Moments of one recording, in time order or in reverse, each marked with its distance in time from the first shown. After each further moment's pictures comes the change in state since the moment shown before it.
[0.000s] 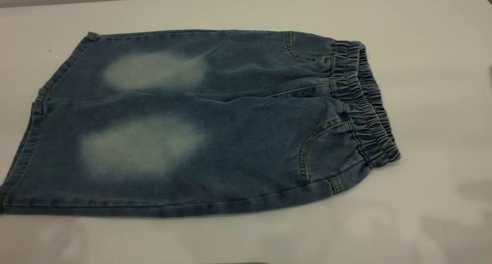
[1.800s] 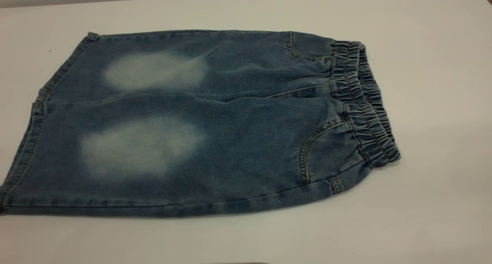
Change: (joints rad) left arm 0.000 -0.912 0.129 0.265 0.420 -0.390; right arm 0.000 -1.077 -0.020 -0.632 0.443 0.411
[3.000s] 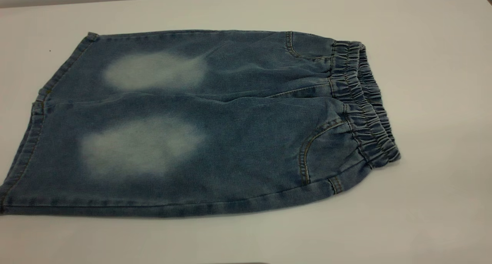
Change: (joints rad) left arm 0.000 0.000 0.000 0.000 0.000 0.000; right arm 0.000 0.000 0.000 0.000 0.000 0.000
